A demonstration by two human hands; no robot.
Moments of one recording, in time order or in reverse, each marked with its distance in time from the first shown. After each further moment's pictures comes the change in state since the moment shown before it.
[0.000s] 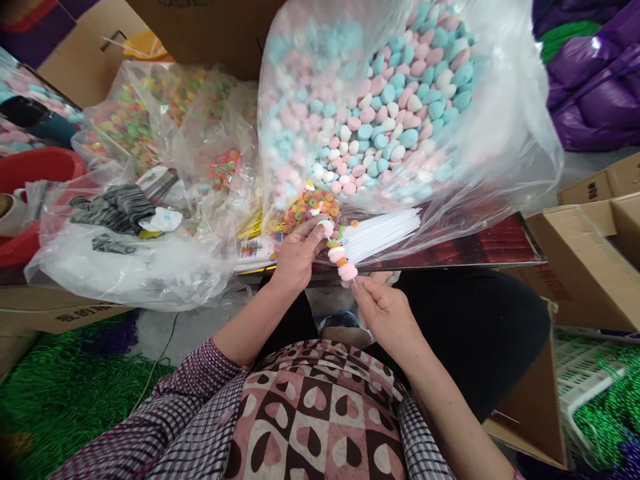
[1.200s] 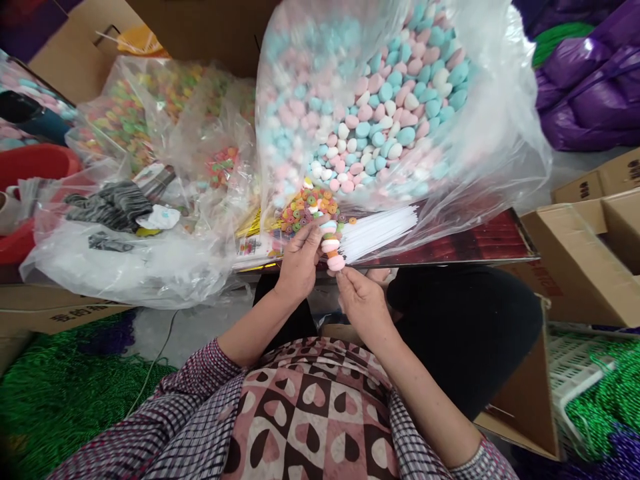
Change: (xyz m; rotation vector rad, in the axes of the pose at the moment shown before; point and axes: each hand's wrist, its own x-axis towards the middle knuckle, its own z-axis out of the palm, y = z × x) left_hand -0.020 -0.001 0.001 0.118 -0.087 0.133; right_hand 0.010 -0.003 0.034 0.225 0.072 0.021
